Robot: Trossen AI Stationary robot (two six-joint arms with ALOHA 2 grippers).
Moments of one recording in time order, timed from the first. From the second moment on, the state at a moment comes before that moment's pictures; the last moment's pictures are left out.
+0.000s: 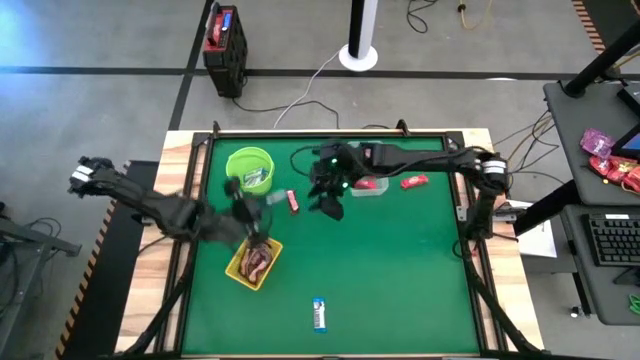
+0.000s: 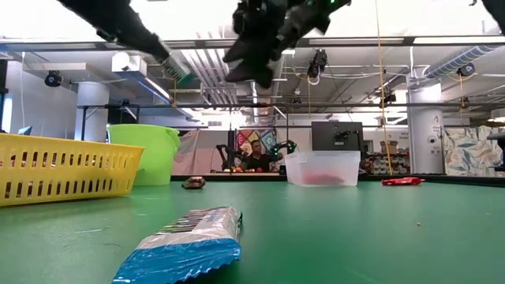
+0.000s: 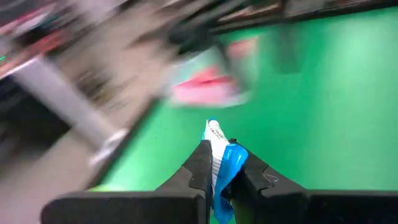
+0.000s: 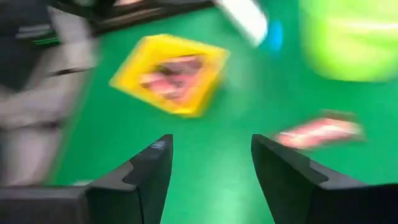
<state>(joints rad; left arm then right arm) -0.40 1.04 0.72 -0.32 -0.89 -0.18 -0.20 1.86 1.55 -0.43 -0.54 0.04</state>
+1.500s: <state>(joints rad) 0.30 1.26 1.03 -0.99 -0.38 -0.19 -0.02 1.73 1.22 -0.43 -0.04 0.29</state>
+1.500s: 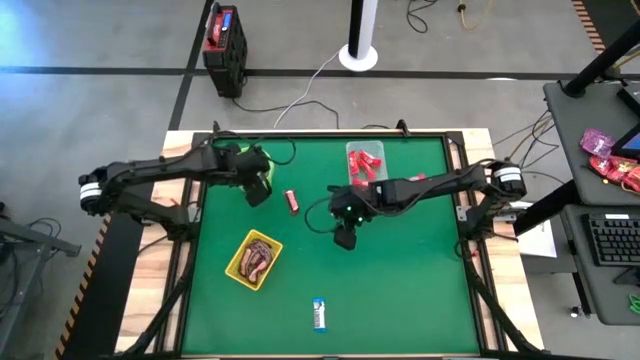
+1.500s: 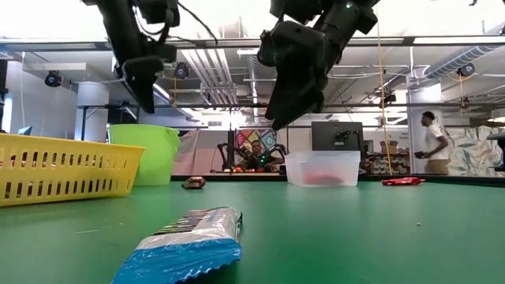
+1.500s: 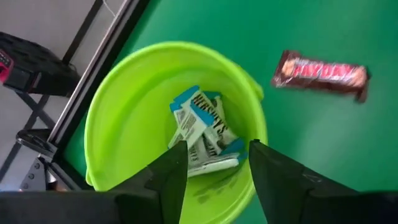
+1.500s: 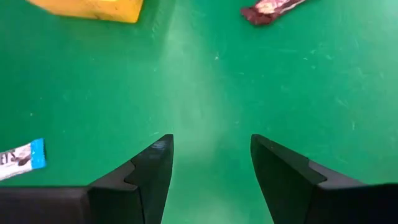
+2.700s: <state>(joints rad) -0.17 1.13 1.00 -0.67 -0.65 -0.20 -0.49 1.60 1.07 -1.16 0.28 0.37</state>
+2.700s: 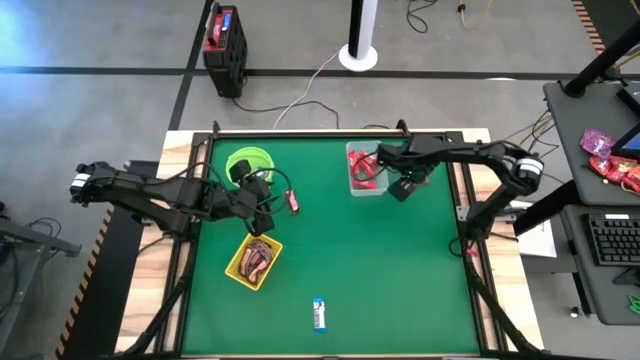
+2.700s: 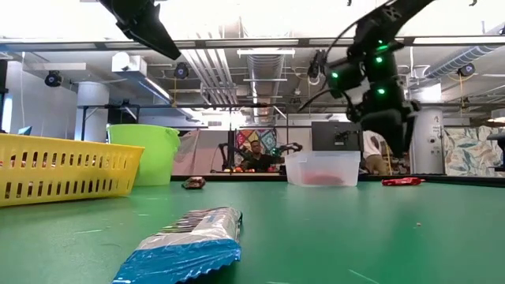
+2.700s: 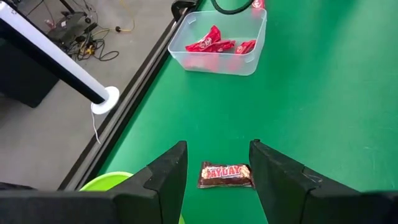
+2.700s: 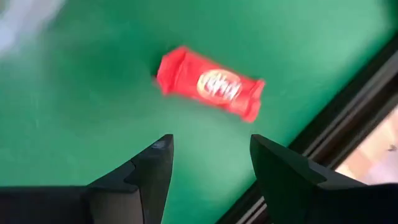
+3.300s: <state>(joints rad) -0.17 1.13 1.00 -0.62 -0.65 -0.13 -0.73 1.59 0.91 -0.81 0.21 0.43</state>
